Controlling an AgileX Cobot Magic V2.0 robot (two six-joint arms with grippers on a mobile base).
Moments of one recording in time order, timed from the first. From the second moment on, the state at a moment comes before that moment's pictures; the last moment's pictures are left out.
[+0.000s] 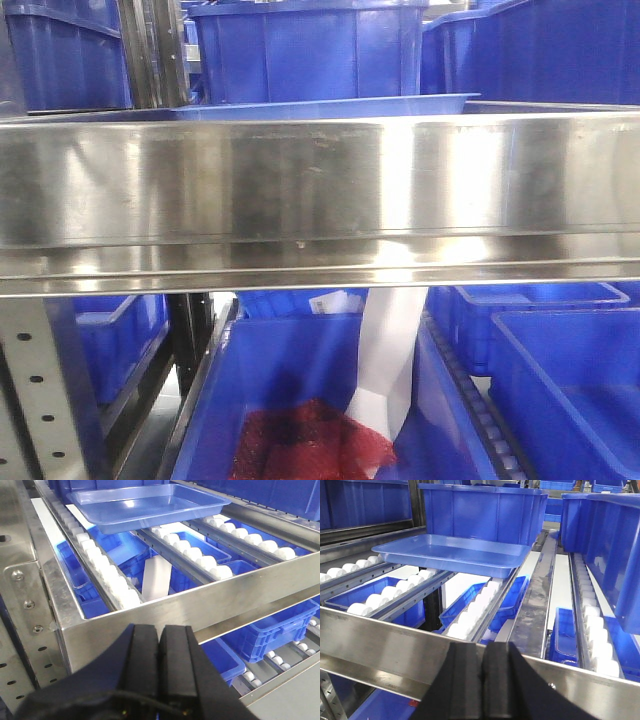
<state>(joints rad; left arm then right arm) -0.66 0.35 -0.51 0.17 0.53 -0.25 0.38 0.28 -0.36 -0.19 0.26 0.23</state>
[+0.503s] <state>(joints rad) -0.25 0.03 -0.24 -0.14 0.37 0.10 0.38 0.28 -0.36 -0.19 0.26 0.23</state>
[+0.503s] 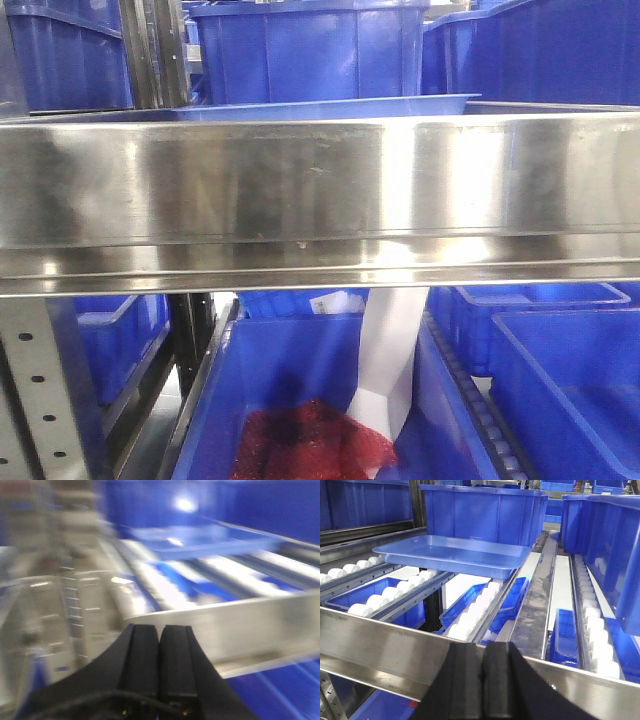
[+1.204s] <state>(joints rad) -0.06 -0.01 0.03 -0.15 0.09 0.11 0.38 0.28 -0.36 -0.19 0.26 0.23</state>
